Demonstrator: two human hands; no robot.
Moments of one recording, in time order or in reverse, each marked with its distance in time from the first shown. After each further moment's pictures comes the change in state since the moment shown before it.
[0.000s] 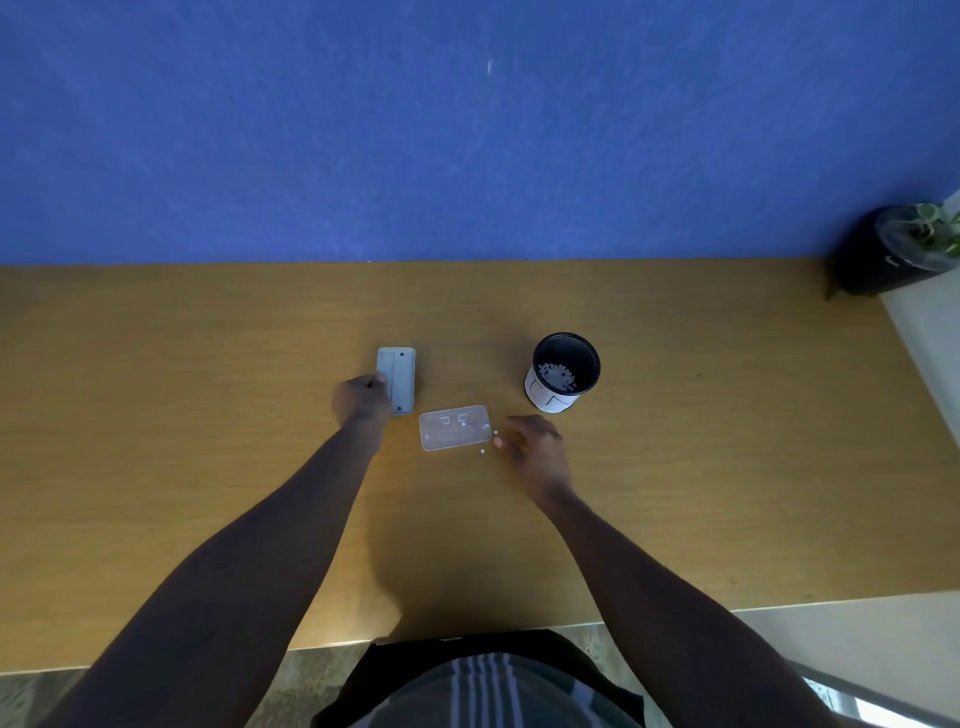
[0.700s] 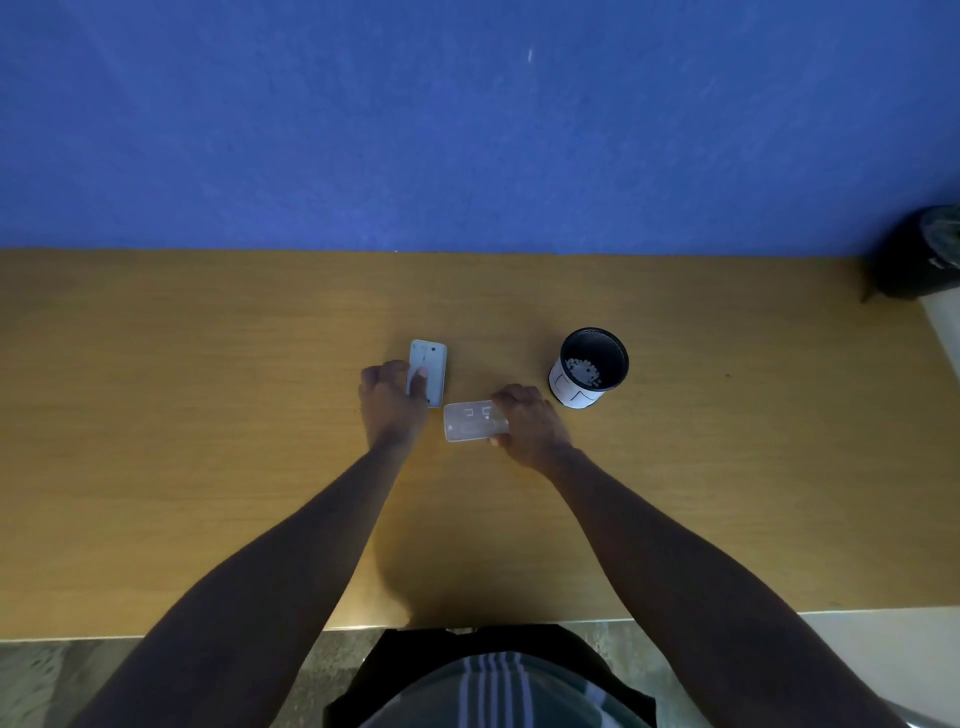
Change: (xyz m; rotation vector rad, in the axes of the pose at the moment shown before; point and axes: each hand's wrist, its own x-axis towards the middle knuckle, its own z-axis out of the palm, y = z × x) left_hand -0.016 -0.022 -0.010 0.248 0.038 0.407; right_hand 0.035 -0.041 0.005 -0.467 -0.327 -0.216
